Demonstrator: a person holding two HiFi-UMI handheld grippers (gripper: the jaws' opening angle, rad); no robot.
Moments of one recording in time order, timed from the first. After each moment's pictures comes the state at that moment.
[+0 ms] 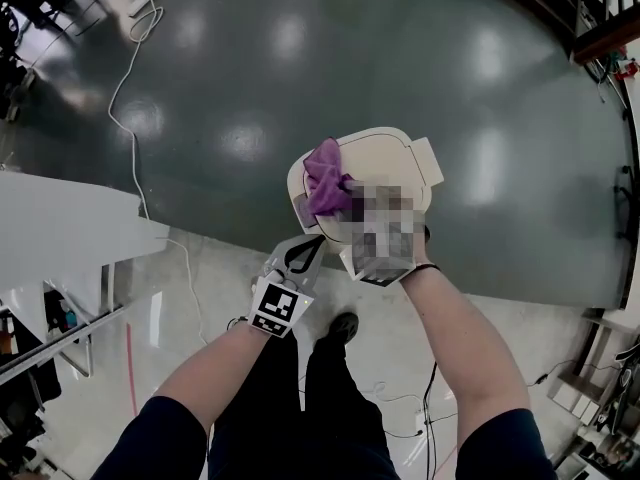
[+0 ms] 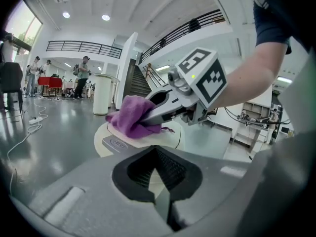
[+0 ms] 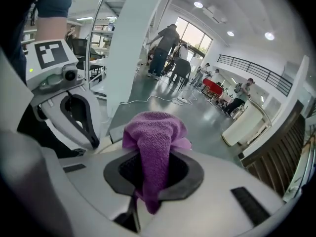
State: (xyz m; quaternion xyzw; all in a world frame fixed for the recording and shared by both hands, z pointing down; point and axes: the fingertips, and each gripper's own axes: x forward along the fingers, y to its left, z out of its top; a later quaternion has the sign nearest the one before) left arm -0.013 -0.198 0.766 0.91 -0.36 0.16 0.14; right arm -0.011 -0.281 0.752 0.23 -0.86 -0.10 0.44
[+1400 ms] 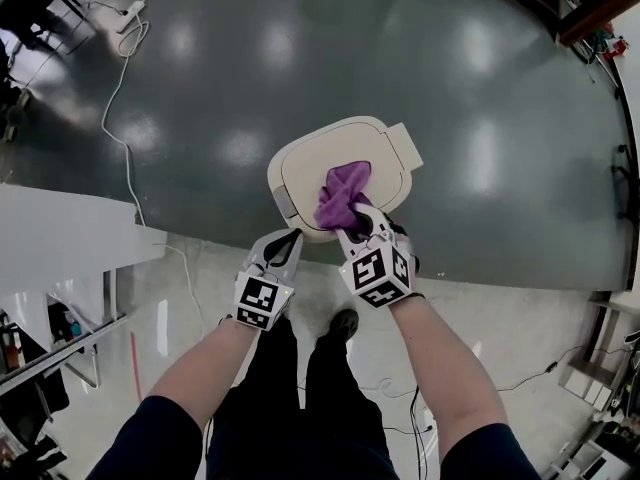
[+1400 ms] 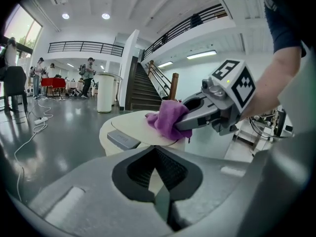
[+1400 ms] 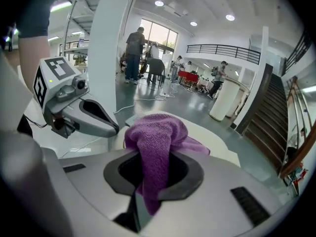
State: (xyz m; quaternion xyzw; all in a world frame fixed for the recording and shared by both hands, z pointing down) left arm -0.017 -0.189 0.772 0.89 -0.38 0.18 0.15; right arm 0.046 -0.227 0.755 0.35 -0.86 0.03 0.38
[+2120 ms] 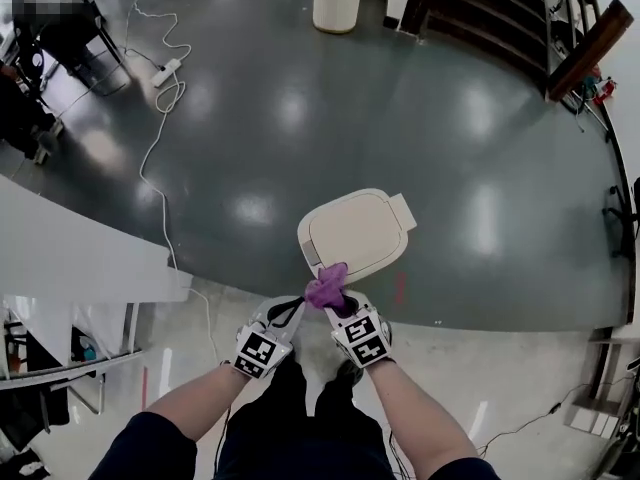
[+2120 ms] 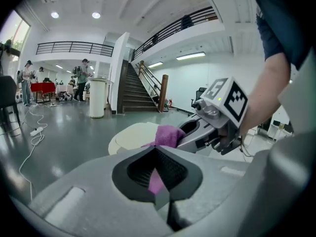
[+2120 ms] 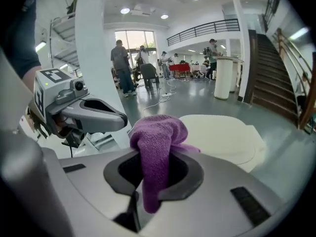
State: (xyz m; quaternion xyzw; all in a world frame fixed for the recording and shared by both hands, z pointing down) left arm -0.061 -0.128 0.678 0.91 -0.33 0.20 0.13; right arm -0.016 -0.141 0.717 0.35 -0.86 0.20 0.31
